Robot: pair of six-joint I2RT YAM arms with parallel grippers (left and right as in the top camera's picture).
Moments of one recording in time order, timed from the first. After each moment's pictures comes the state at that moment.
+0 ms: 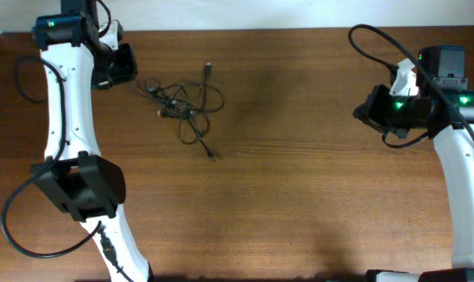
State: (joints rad) left arm 0.14 2.17 2.33 -1.43 0.19 -0.09; right arm -0.08 1.51 1.51 -1.11 -0.43 0.39
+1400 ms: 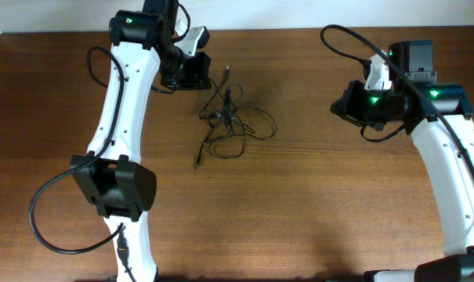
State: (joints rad) left arm -0.16 2.17 2.33 -1.48 0.44 -0.02; right arm 0.03 1.56 1.51 -1.01 -0.45 0.42
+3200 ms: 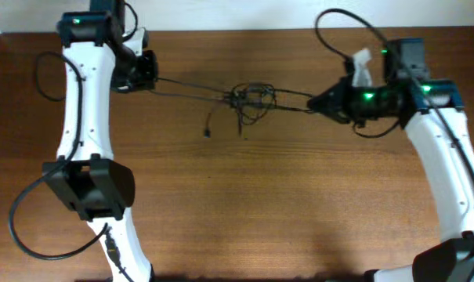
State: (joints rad) left arm 0.05 2.15 2.33 -1.53 0.18 -0.08; right arm 0.00 1.61 1.50 -0.99 -0.78 0.41
